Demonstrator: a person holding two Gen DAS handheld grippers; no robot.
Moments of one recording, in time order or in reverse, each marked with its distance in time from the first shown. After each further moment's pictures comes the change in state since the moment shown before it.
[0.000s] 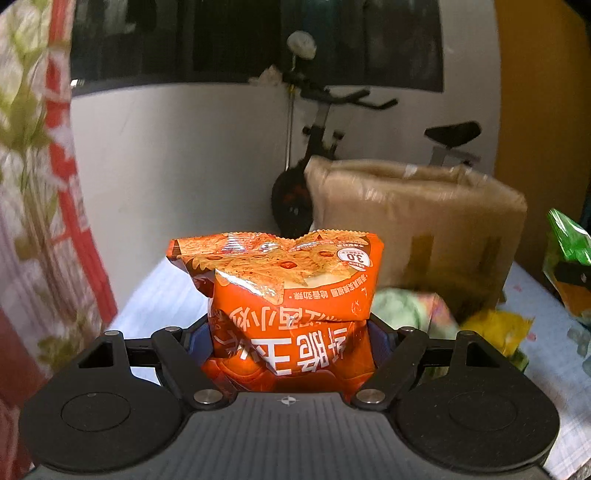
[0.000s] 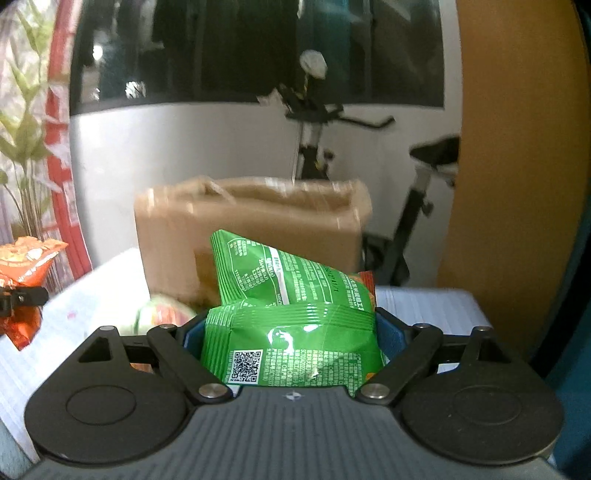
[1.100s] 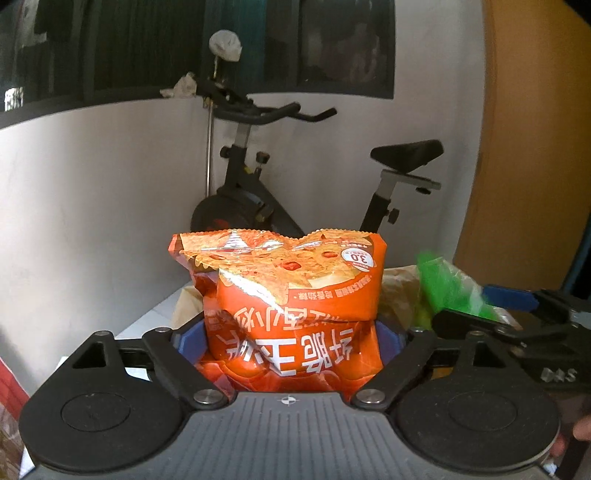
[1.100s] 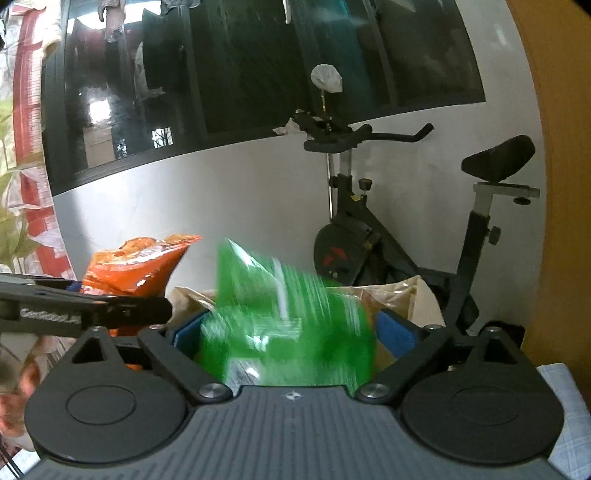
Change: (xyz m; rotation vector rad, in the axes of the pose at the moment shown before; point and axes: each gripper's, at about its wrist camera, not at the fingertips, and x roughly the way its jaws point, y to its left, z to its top) left arm 0.214 -0.084 0.179 0.056 0.023 -0.208; right arm 0.182 -0.065 0.116 0.153 -0.070 0.184
